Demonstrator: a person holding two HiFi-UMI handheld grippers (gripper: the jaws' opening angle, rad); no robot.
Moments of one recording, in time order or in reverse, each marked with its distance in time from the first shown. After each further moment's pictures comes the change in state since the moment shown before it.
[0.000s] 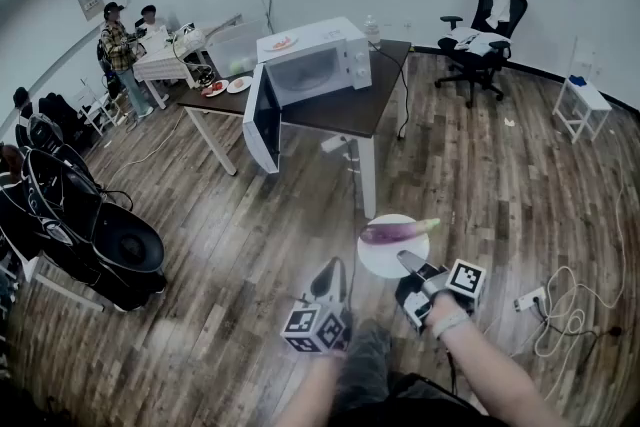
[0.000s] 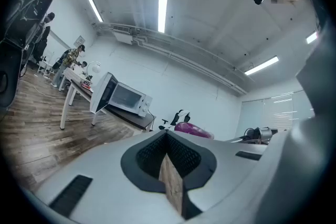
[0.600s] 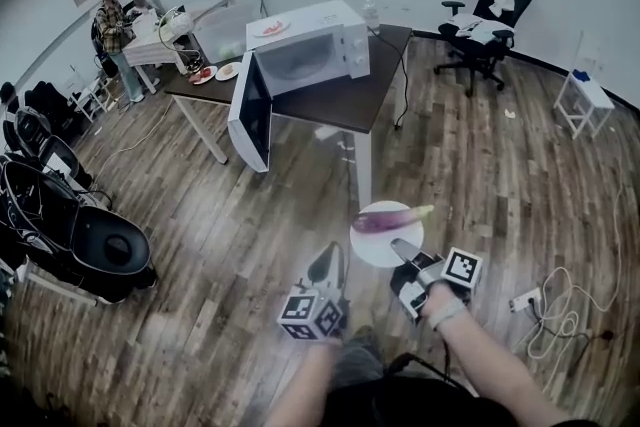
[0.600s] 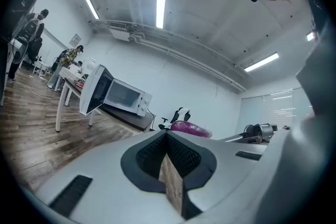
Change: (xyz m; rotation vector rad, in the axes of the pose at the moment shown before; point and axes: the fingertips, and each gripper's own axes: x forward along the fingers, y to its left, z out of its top) left arm 0.086 0.024 0.016 0.034 0.011 -0.019; right arm 0.072 0.015 0.047 -0.029 0.042 0.016
